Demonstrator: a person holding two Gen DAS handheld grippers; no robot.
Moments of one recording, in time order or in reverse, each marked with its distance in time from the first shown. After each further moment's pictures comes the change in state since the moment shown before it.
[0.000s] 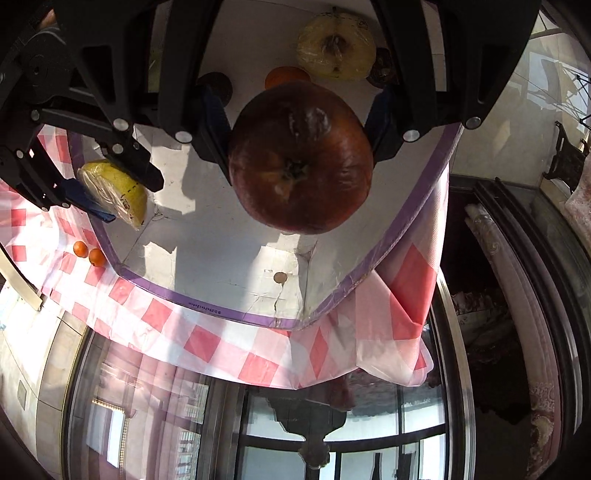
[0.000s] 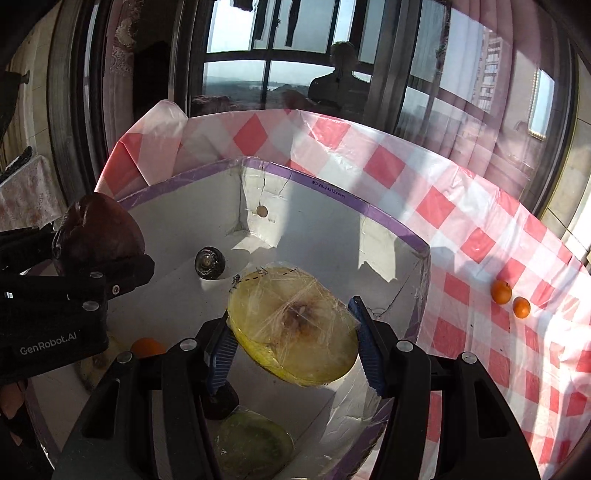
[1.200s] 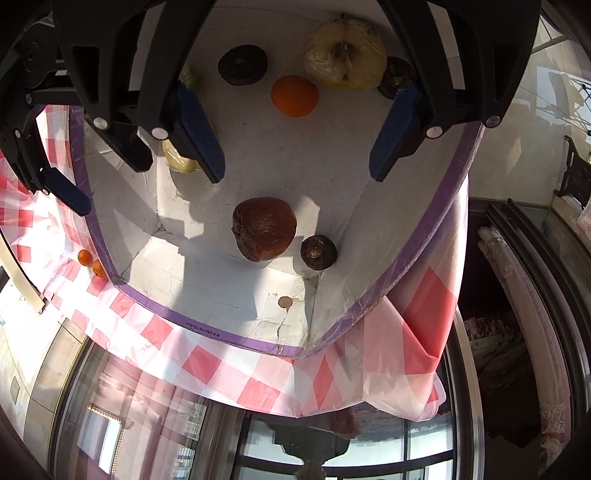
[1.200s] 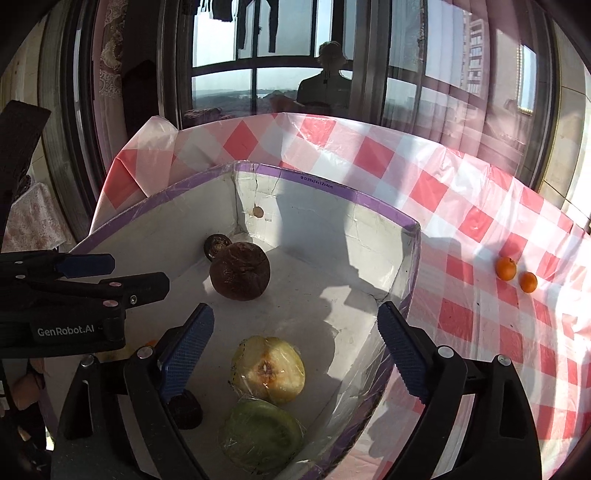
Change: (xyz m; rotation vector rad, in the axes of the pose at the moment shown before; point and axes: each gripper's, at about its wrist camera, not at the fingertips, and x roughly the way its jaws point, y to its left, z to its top) left arm 0.014 0.004 -0.001 -0.038 0.095 -0.037; right arm -0.018 -0.013 -0.015 0.119 -0.058 0.034
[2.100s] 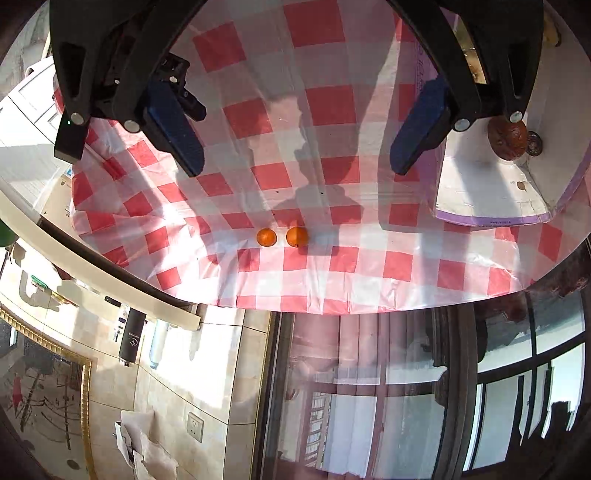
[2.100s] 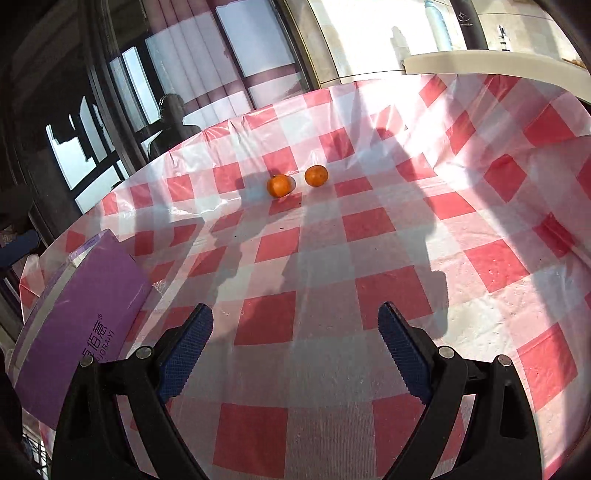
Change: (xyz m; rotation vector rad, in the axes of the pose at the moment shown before) left arm -0.033 -0.282 -0.028 0.357 -0.249 -0.364; right arm -0.088 -0.257 -0.164 0.607 -0.090 -0.229
